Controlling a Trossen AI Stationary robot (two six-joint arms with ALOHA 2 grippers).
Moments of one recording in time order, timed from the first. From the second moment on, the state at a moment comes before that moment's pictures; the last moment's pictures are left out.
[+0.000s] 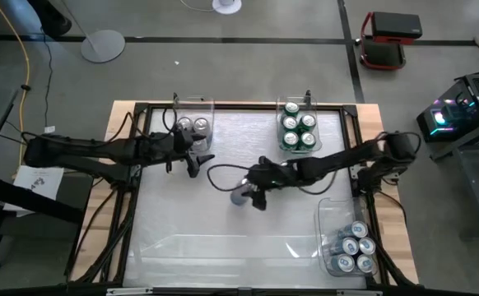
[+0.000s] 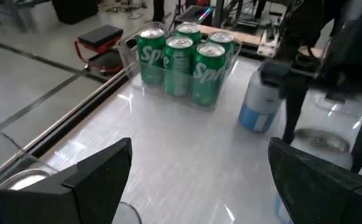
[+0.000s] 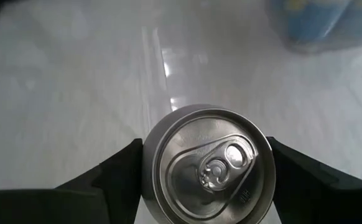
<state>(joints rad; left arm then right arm) 0.05 0.97 0.67 -0.11 -0.34 -0.16 0.13 1.65 1.04 -0.07 0.11 0.25</state>
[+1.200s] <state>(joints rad) -0.45 1.18 0.67 -0.01 -0.57 -0.37 0.17 1.82 1.44 -0.41 0.35 0.04</state>
